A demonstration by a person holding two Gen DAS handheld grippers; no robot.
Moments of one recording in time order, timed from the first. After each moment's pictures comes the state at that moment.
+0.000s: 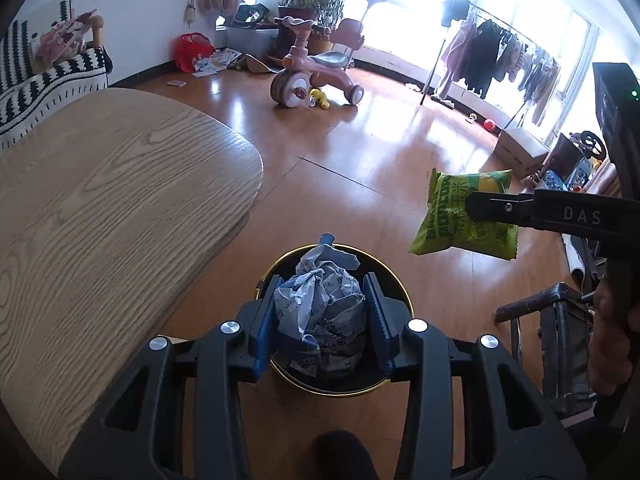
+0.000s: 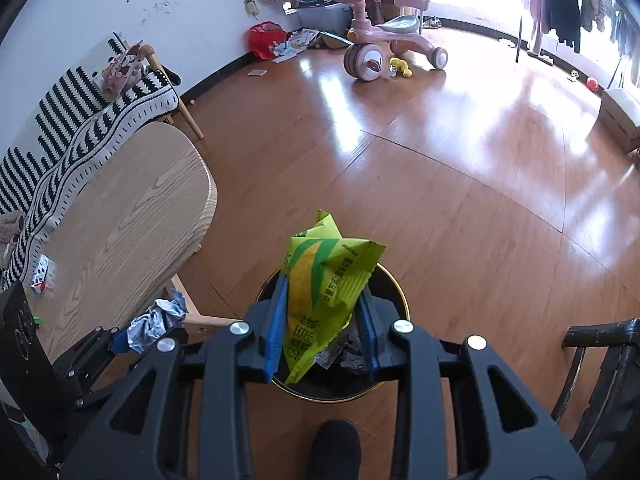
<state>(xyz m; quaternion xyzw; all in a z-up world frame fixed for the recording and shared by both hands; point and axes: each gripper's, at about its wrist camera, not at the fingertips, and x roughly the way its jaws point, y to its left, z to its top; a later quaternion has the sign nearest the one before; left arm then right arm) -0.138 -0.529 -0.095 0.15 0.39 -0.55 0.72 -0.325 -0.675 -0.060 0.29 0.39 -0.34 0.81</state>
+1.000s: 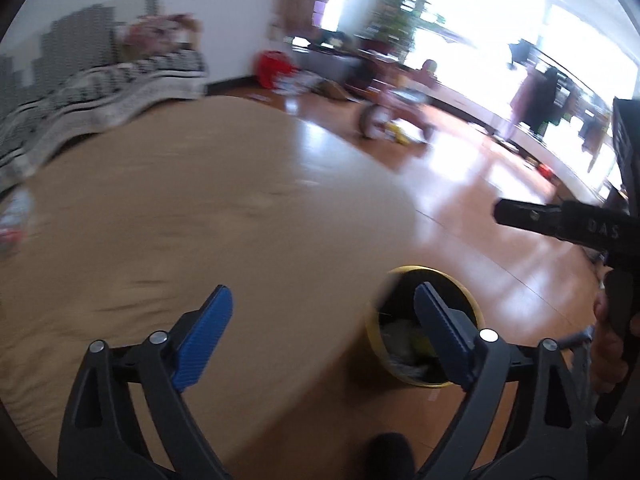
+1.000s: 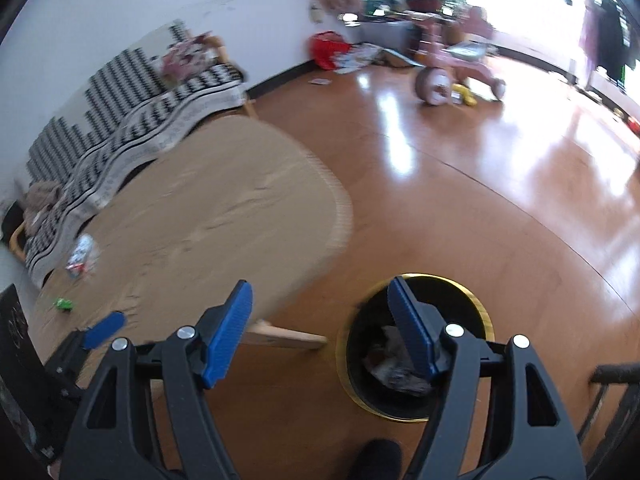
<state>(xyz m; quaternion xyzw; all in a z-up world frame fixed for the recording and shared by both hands) -0.039 -0.387 -0.050 0.11 0.37 -0.43 0.82 -0.221 -0.598 -0.031 0.25 0.36 -0.25 0.86</state>
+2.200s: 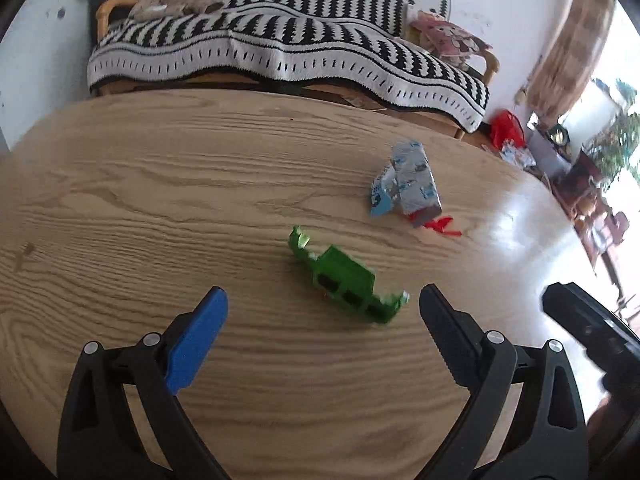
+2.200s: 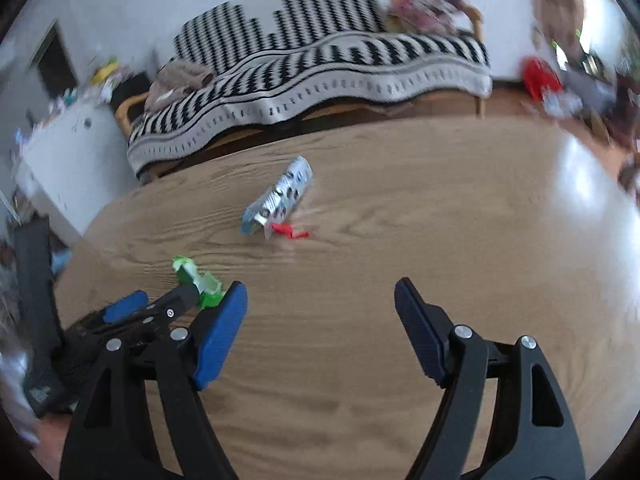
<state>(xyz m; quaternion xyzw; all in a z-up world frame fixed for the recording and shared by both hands) 0.192 -0.107 -0.083 -0.07 0.44 -0.10 0.89 0.119 -0.303 -0.051 0.09 0.39 0.02 0.91</state>
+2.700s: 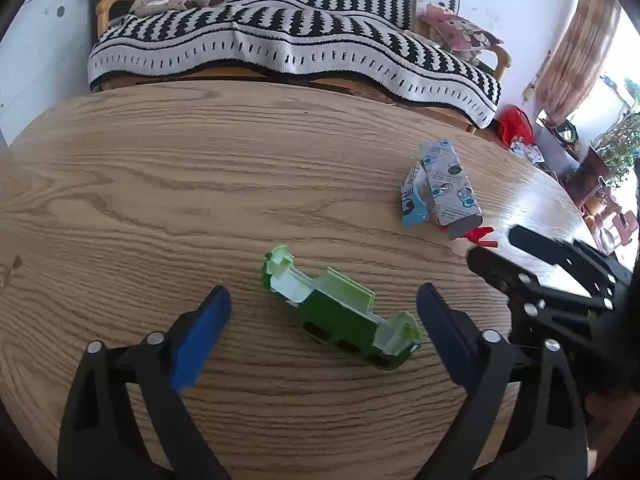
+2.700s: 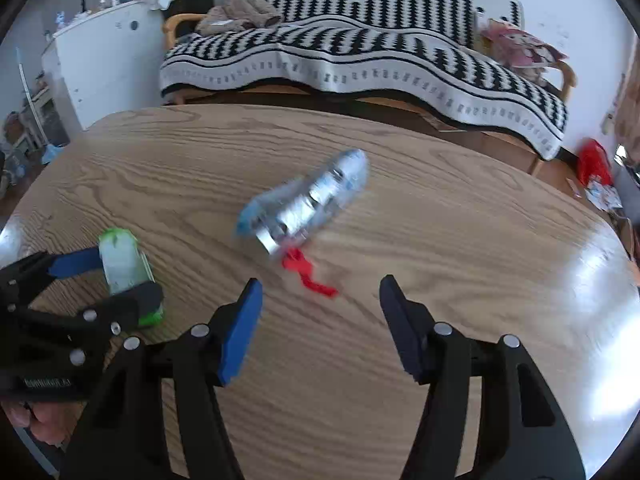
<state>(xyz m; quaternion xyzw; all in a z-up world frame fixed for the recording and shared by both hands) 0.215 -0.103 -0.099 -0.06 0.45 -0.09 0.89 0.216 -0.264 -0.097 -0.05 0.42 0.11 0.90</state>
